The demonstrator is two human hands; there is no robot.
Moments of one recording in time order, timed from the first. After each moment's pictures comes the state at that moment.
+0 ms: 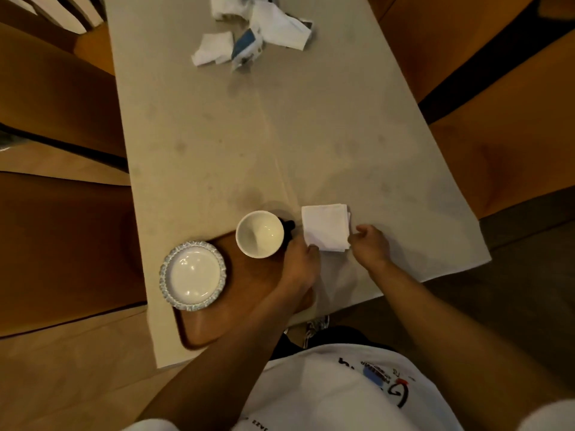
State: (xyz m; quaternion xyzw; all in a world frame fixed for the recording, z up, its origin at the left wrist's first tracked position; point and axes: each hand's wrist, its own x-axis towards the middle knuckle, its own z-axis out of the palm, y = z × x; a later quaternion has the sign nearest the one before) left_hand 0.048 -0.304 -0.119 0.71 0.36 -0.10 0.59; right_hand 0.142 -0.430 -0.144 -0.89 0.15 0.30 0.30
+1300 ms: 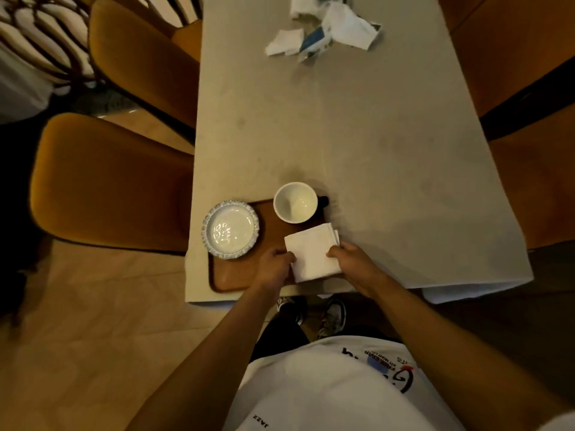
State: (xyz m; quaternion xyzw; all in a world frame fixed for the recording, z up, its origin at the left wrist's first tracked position) left_hand -0.061 -0.270 -0.111 0.46 0.58 -0.07 0.67; right_hand 0.047 -0.402 -0.135 -0.70 0.05 0.51 0.50
